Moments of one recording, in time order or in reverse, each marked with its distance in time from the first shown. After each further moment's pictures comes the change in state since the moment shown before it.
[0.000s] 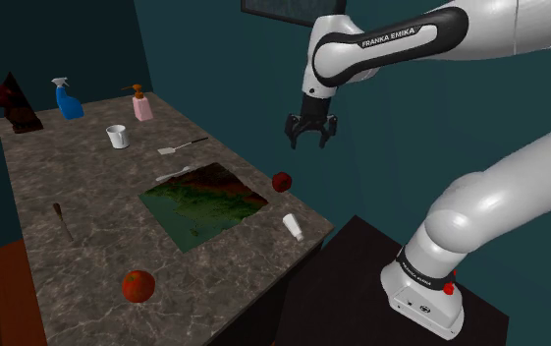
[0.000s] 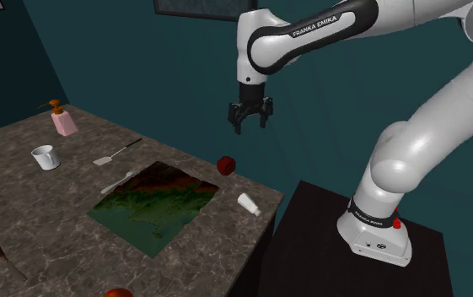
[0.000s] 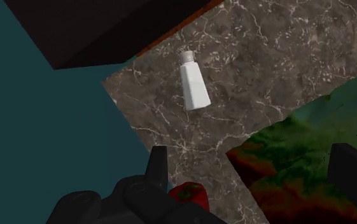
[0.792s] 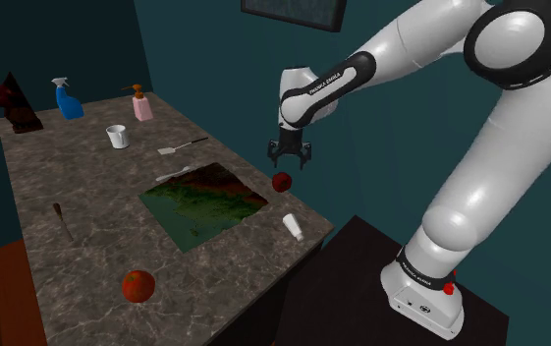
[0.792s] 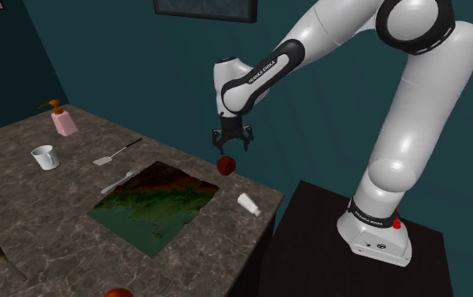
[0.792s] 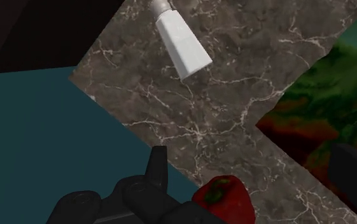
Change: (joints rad) arm -0.061 0.437 0.040 0.101 -0.117 0.296 0.341
